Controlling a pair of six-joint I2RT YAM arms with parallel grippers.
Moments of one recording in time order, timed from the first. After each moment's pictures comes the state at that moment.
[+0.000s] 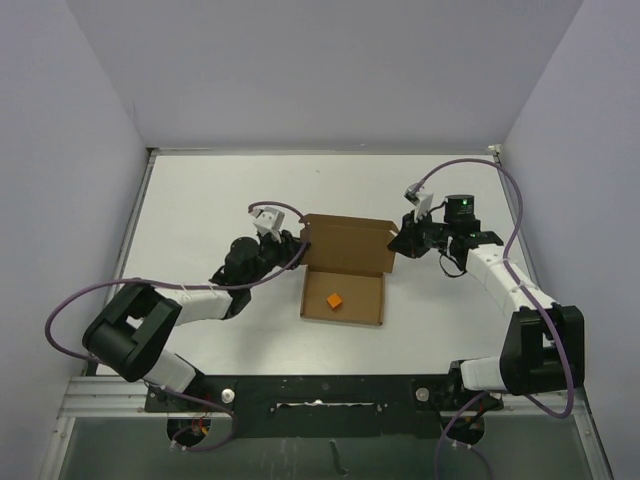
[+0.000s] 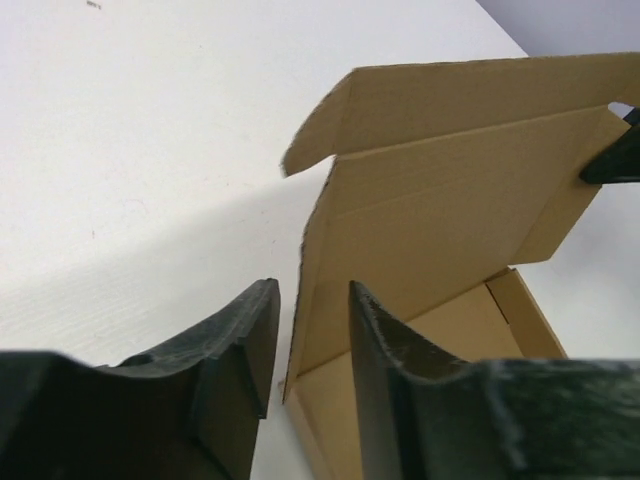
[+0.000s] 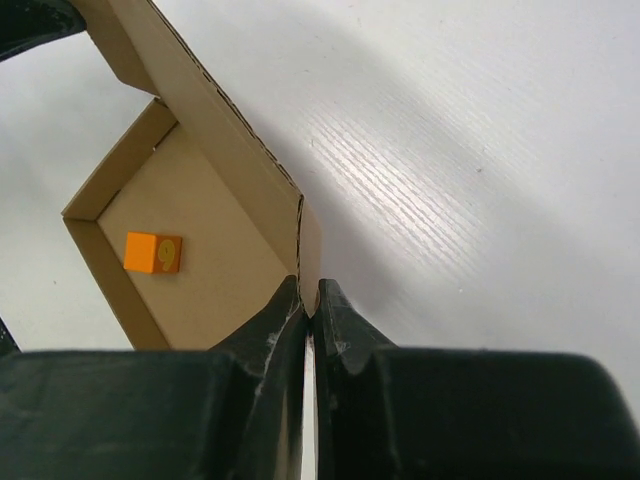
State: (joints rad) left arm -0.62 1.51 0.52 0.85 0.04 -0.33; right arm 0.10 1.35 0.88 -0.30 -0.71 -0.20
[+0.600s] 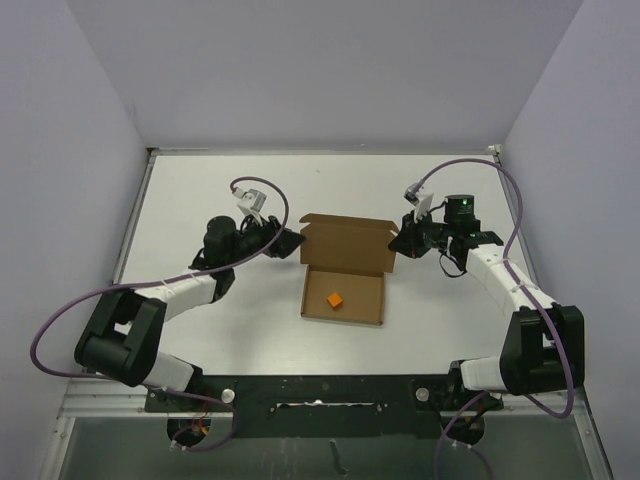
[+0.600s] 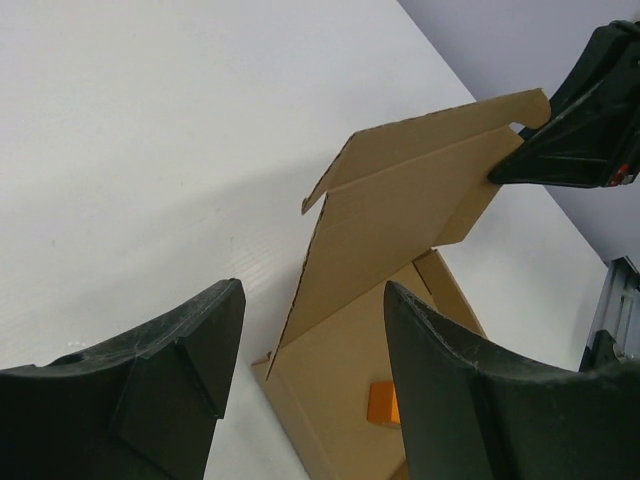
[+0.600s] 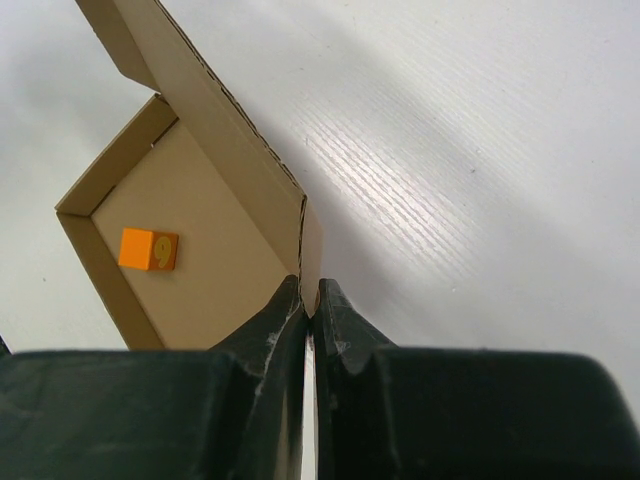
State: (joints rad) left arm -0.39 1.45 0.58 0.72 0.46 -0.50; right arm 0.10 1.35 0.88 -0.30 -0.70 -0.23
